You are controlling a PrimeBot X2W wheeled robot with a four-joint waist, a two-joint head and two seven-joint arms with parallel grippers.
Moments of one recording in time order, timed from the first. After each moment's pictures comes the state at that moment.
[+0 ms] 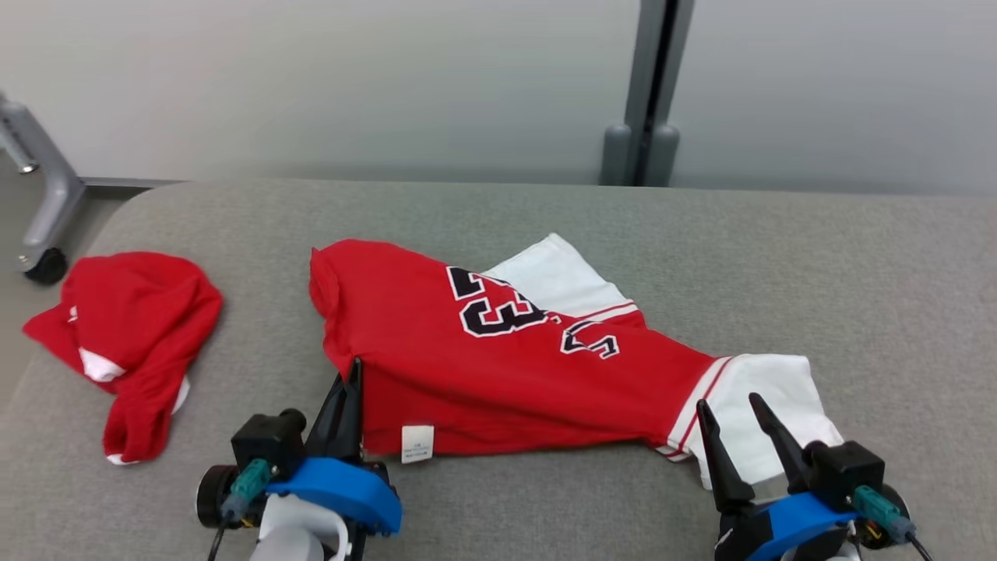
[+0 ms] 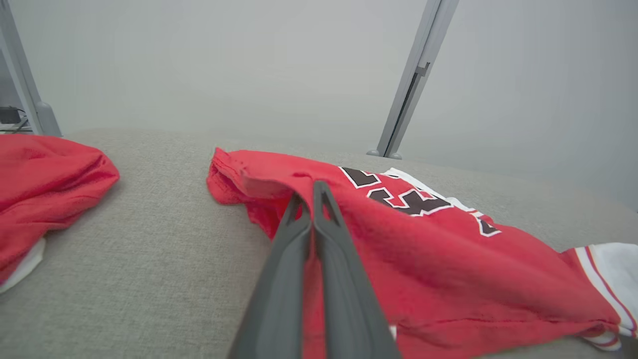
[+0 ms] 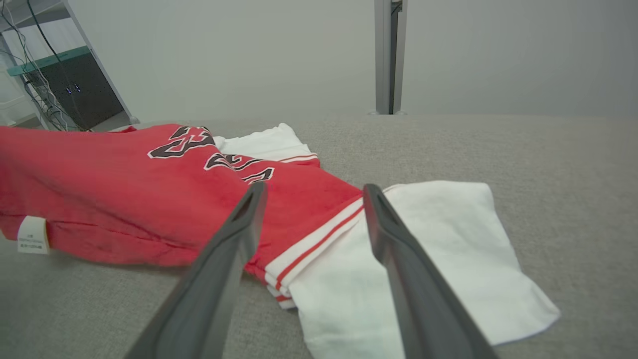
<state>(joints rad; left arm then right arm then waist) -0.21 0.05 -0.24 0.51 -0.33 -0.06 -0.26 -0.11 -0.05 0.09 0.42 0.17 0.13 -0.26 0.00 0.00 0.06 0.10</state>
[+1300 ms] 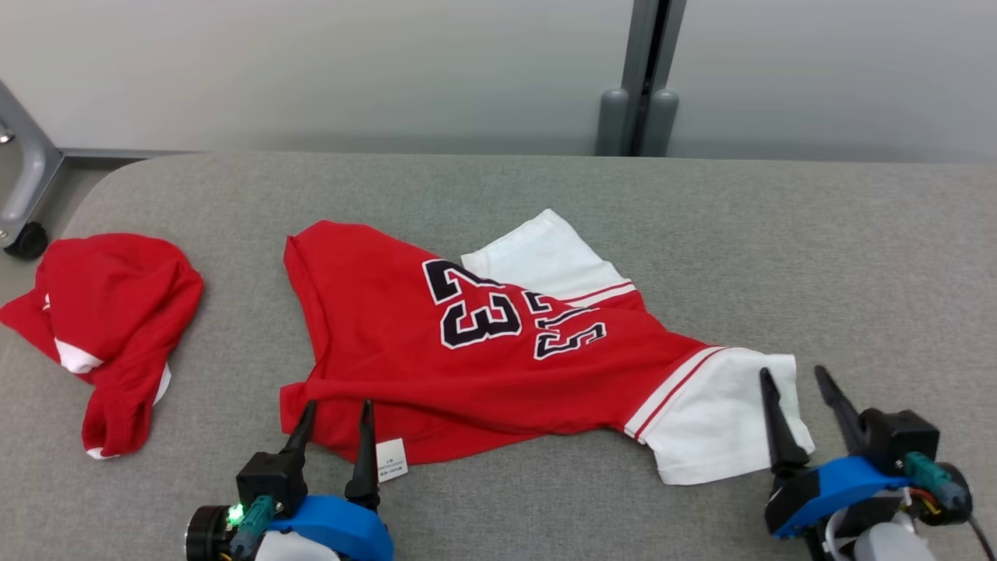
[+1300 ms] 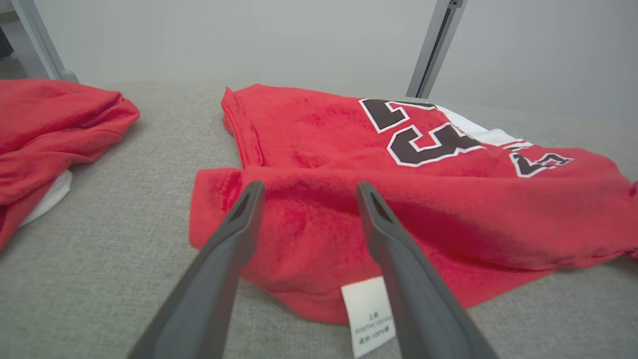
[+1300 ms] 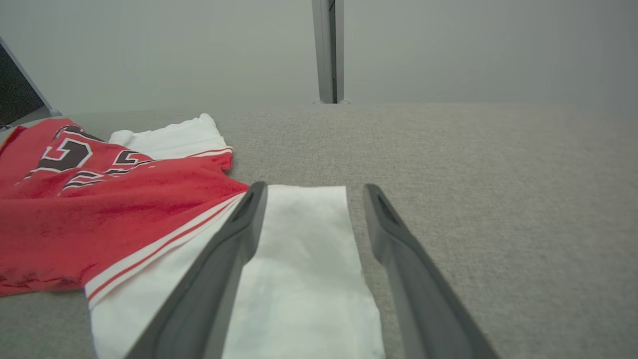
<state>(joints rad) -0.13 0.05 -0.20 0.51 -0.23 -0.01 -0.26 -0.19 -0.06 -0.05 0.50 0.10 0.13 -0.26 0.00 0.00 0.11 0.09</state>
